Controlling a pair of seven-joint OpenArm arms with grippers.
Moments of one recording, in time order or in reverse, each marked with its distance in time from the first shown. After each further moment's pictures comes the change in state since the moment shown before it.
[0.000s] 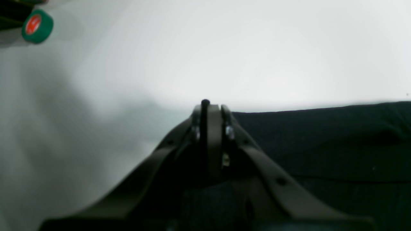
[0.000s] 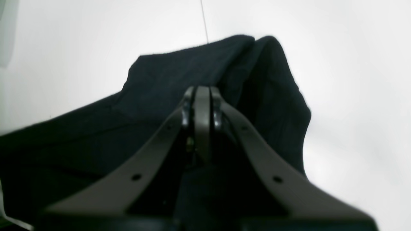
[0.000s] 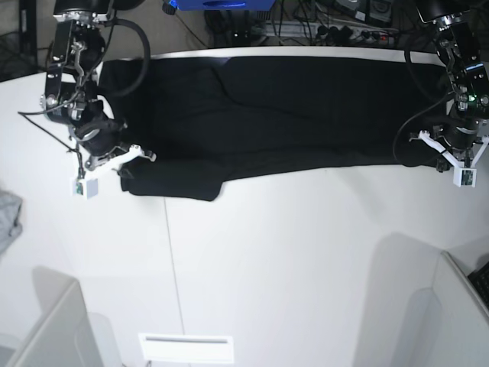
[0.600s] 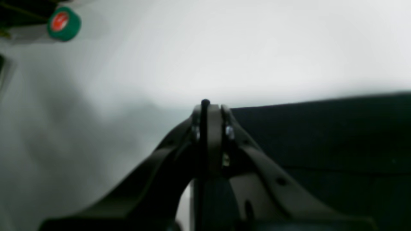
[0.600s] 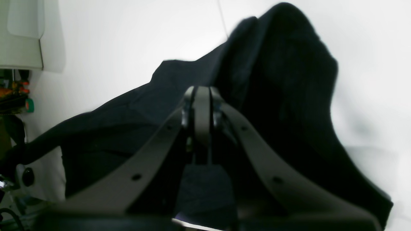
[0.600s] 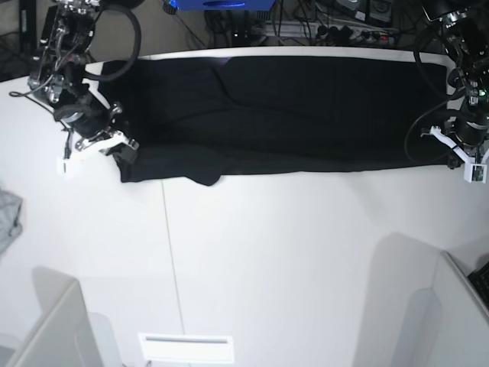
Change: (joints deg) left arm 1.0 -0.4 -4.5 0.1 0.1 -3.7 0.0; right arm -5.4 -0.1 7.5 0.8 15.5 -0.1 -0.1
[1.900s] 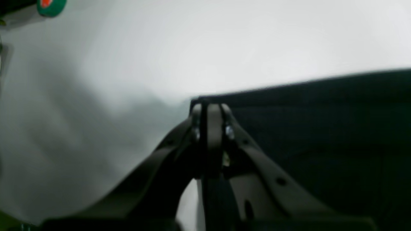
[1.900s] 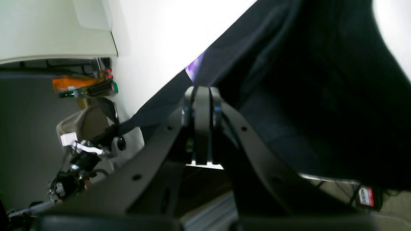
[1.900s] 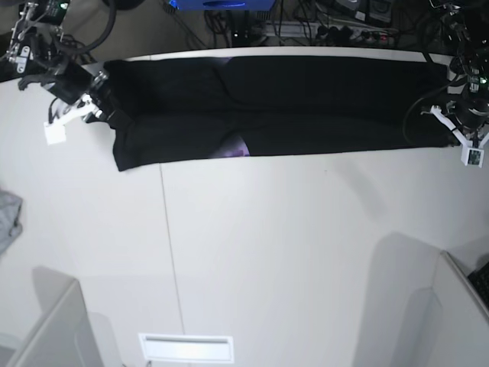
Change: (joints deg) left arm 6.3 -1.8 -0.3 2.6 0.2 -0.2 5.3; right arm -10.9 3.2 10.4 0.3 27.2 0.0 -5.4
